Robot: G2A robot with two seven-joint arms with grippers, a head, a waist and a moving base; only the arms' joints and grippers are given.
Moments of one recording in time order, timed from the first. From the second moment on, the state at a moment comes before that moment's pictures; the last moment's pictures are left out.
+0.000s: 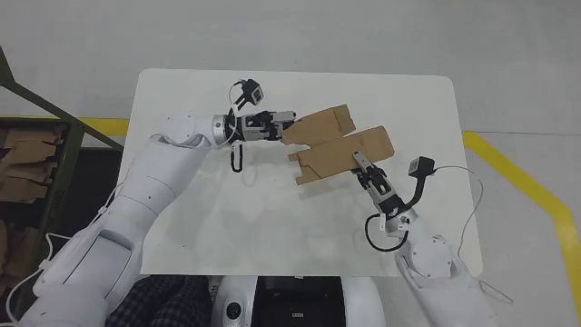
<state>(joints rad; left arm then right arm) 0.77 -1.15 -0.89 -0.96 -0.70 -0.40 -1.19 -1.61 -1.21 1.22 -1.71 0.10 -0.37 0.14</state>
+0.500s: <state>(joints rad) 0.80 -1.14 -0.92 -1.03 -0.54 -0.41 -1.10 -1.60 -1.21 1.22 -1.71 0.09 -0.36 0.14</state>
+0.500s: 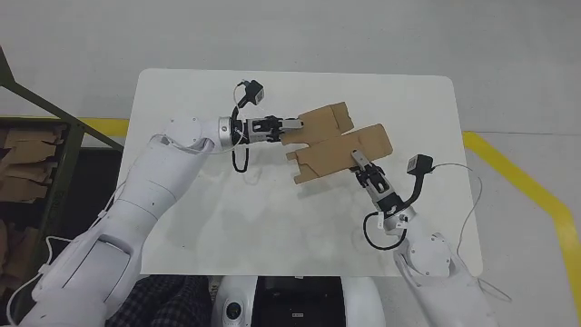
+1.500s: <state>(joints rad) 0.83 -1.14 -0.95 -1.08 -0.45 -0.36 -1.09 -1.61 -1.22 1.23 -1.72 0.07 -0.35 0.14</state>
